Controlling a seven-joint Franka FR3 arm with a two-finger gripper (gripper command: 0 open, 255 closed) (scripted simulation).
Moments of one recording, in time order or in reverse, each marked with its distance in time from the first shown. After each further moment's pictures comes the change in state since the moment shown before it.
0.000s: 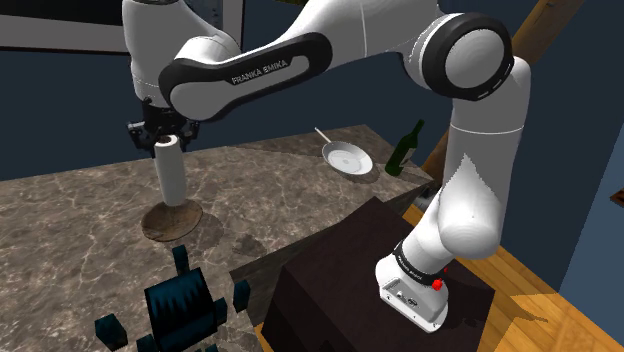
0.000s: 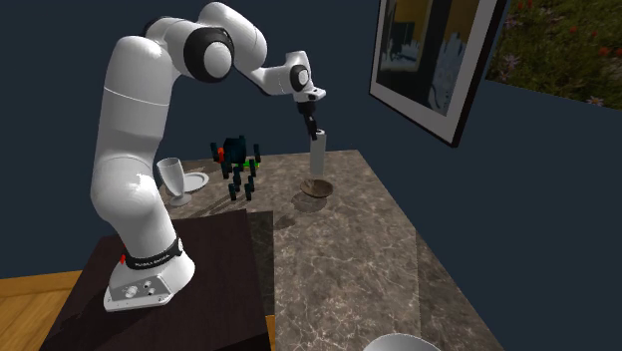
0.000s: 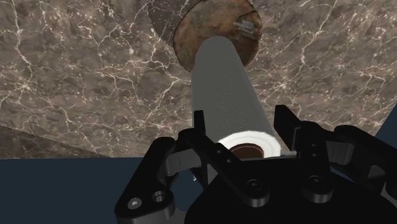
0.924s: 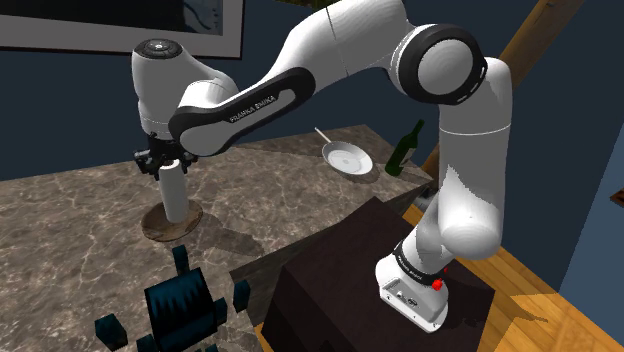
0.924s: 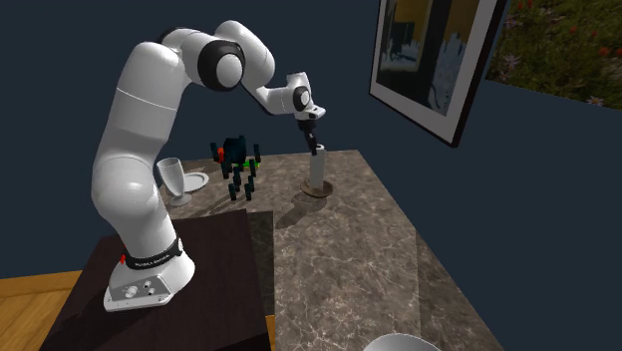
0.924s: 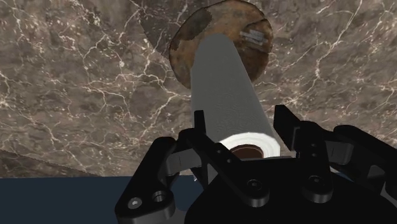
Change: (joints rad) arm 0.022 0.096 -0.035 -0.047 -0.064 0.133 0.058
